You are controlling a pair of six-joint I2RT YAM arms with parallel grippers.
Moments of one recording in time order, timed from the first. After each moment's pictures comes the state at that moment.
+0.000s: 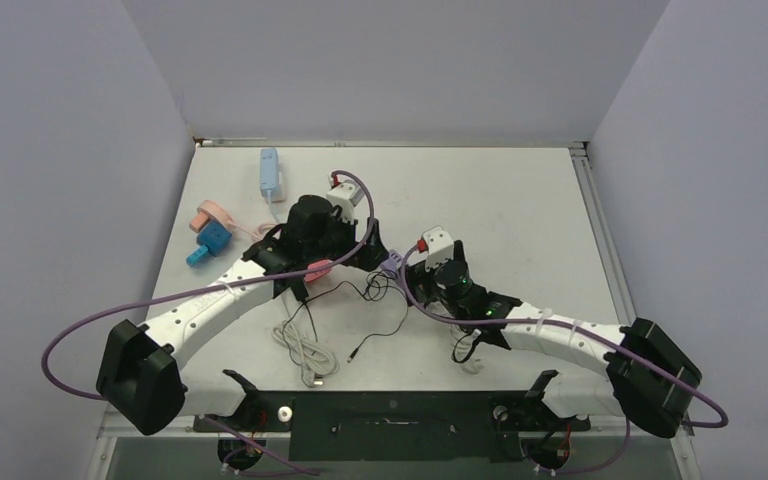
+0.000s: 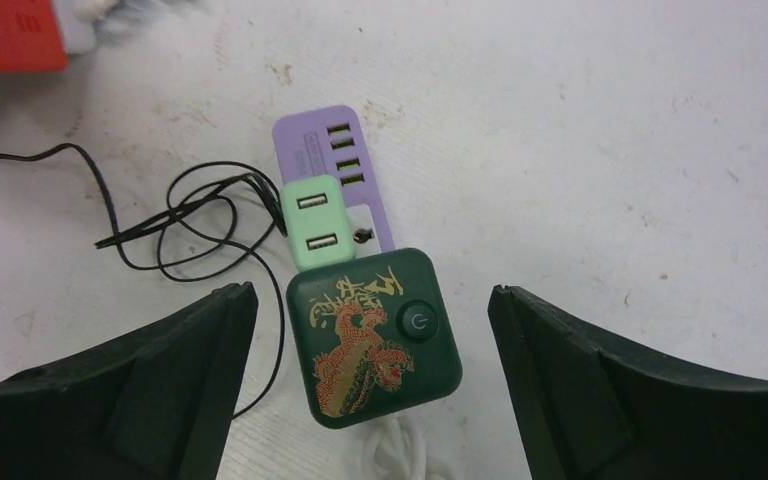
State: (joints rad) left arm -0.63 1.30 0.98 -0.21 0.15 -0.34; right arm 0.87 1.27 0.58 0.18 0.40 0.16
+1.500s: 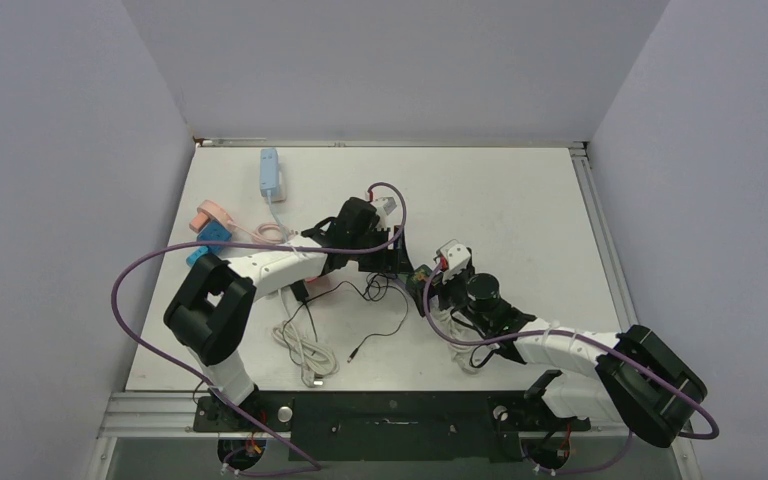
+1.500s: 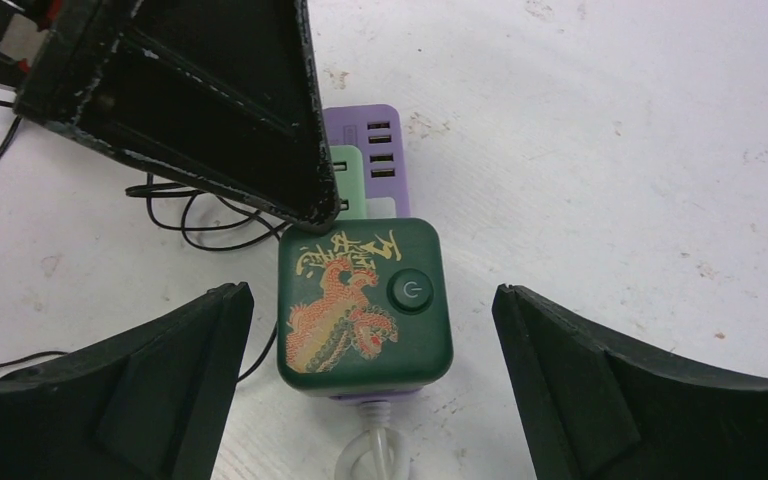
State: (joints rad) left arm -0.68 1.72 1.10 -0.16 0.29 -0.58; right arm 0.72 1.21 0.29 0.63 0.04 0.03
